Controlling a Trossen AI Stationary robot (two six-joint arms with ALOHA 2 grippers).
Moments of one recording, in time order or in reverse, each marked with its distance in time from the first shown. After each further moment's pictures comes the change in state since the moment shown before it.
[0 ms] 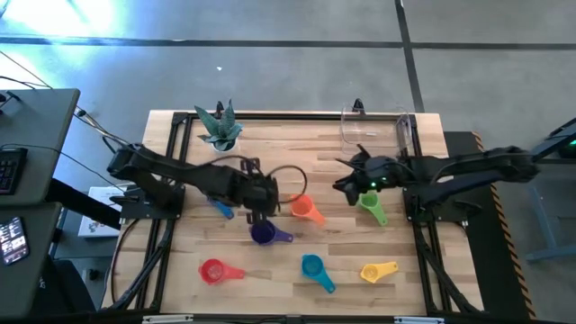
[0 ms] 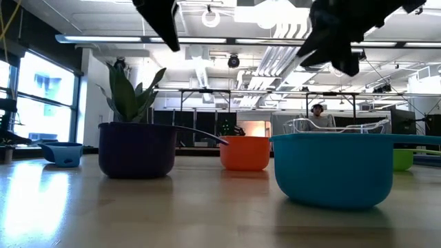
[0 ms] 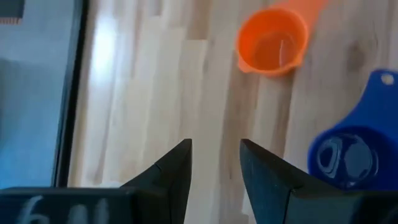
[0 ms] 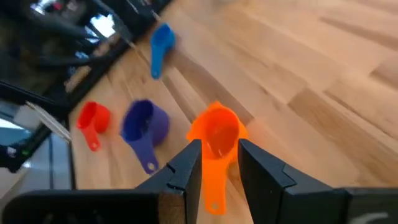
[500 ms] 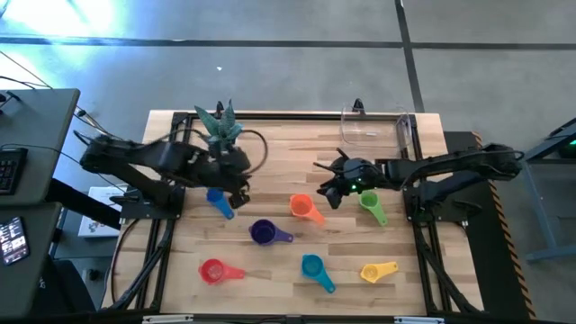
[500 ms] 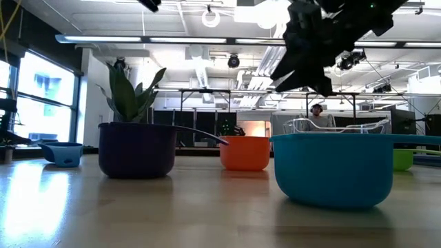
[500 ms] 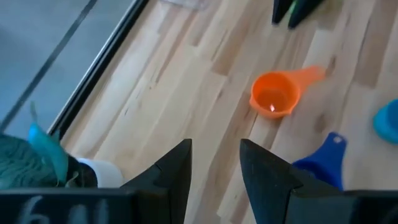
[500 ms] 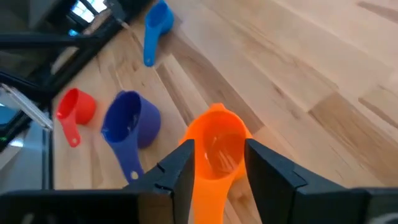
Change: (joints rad) left arm 0.020 -0.282 -0.001 -0.056 -0.006 -0.257; right arm -0.044 0.253 0.000 0.226 -0.085 -0.087
